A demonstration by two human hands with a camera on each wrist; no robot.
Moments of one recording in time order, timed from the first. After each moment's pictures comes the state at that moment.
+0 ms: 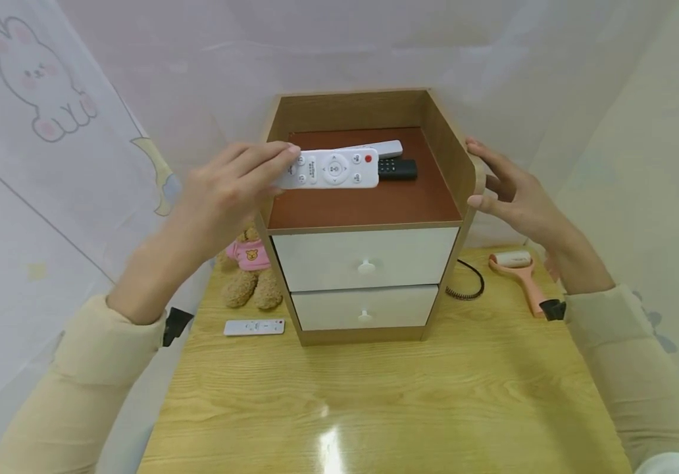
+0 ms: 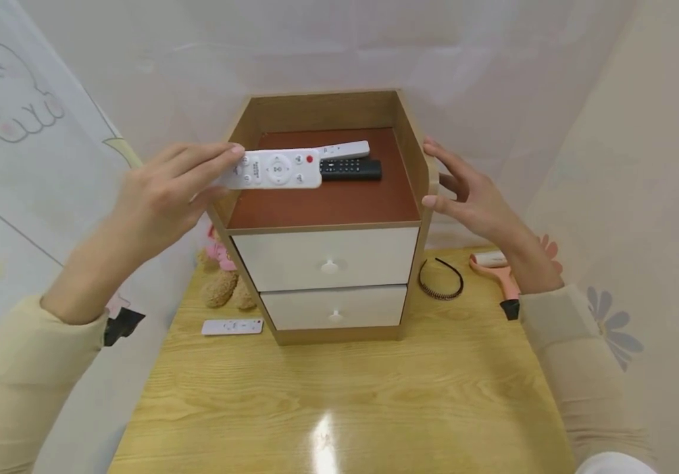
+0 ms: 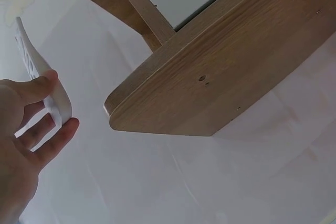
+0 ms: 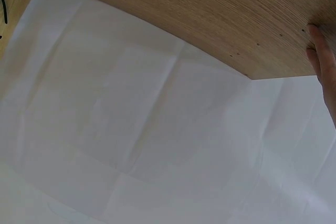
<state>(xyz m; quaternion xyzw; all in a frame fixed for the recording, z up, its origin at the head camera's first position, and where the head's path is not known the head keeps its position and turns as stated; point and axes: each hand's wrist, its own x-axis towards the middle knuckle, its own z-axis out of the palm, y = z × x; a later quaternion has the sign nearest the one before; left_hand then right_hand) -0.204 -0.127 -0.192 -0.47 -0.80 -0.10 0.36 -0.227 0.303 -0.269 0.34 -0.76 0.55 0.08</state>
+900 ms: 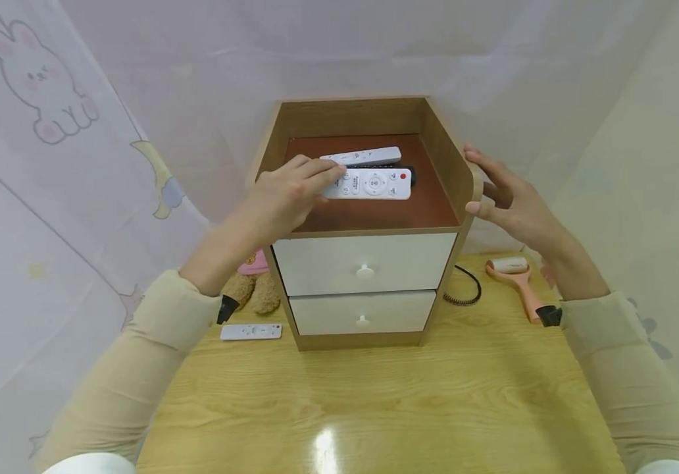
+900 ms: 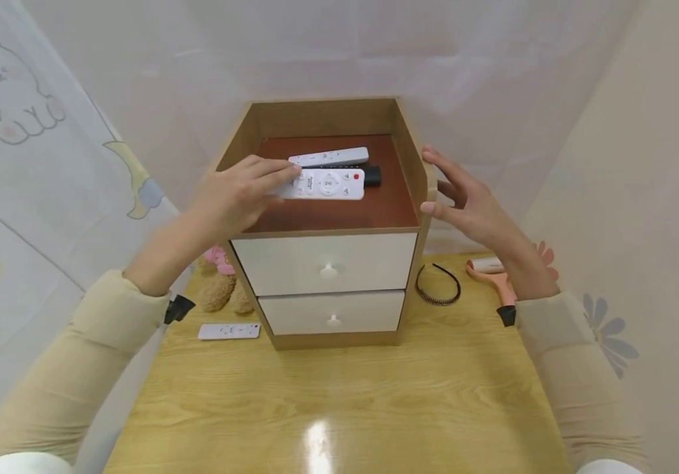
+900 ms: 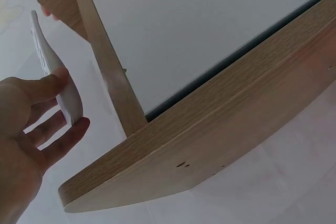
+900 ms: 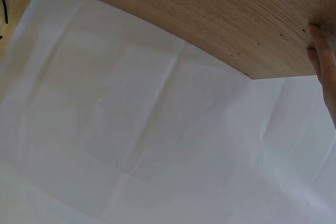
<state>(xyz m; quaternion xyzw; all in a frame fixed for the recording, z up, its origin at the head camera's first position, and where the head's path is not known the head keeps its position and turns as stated) -0.245 -0.073 -0.216 -0.46 -0.85 -0.08 0.26 -0.226 0.306 -0.269 0.32 -0.78 0.54 0.08</state>
